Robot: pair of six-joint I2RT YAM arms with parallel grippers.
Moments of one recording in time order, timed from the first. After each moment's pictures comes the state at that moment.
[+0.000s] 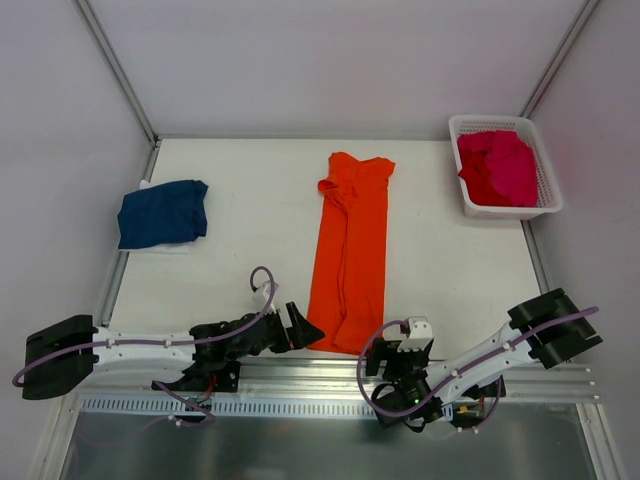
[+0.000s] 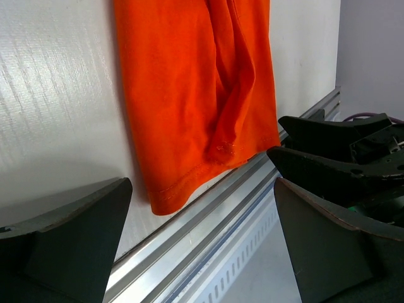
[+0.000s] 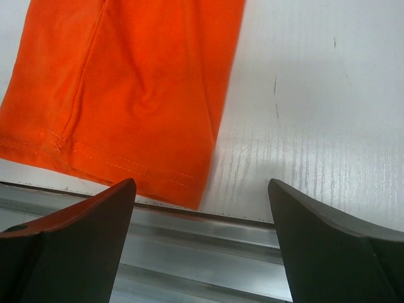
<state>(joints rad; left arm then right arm) -1.26 0.86 0.05 0.31 -0.24 -1.25 2.01 1.29 0.47 -0.96 1.00 2.11</state>
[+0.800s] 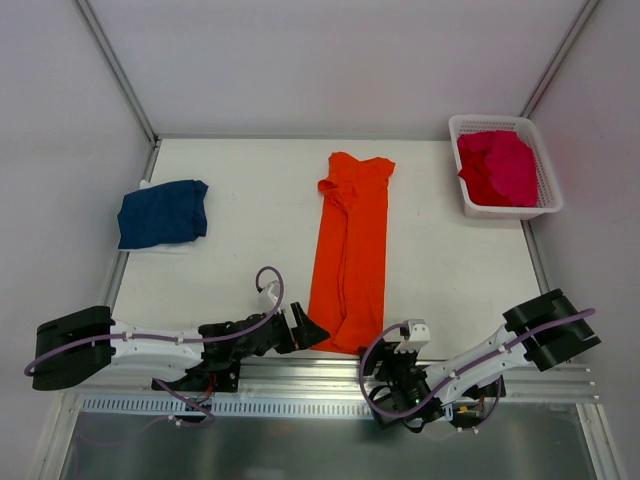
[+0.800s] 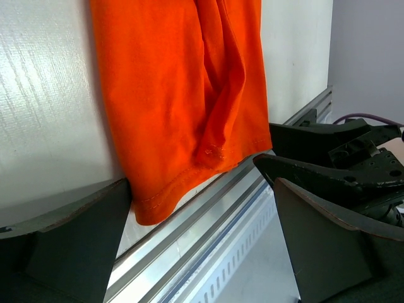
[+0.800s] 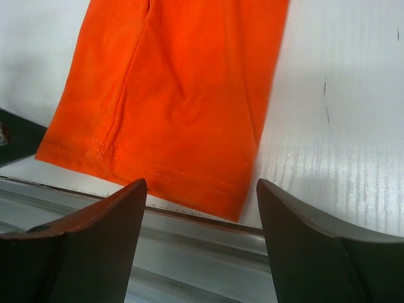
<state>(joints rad) -1.28 0.99 0.06 0.44 -0.24 -1.27 2.01 1.31 0.41 -0.76 1.10 2.11</state>
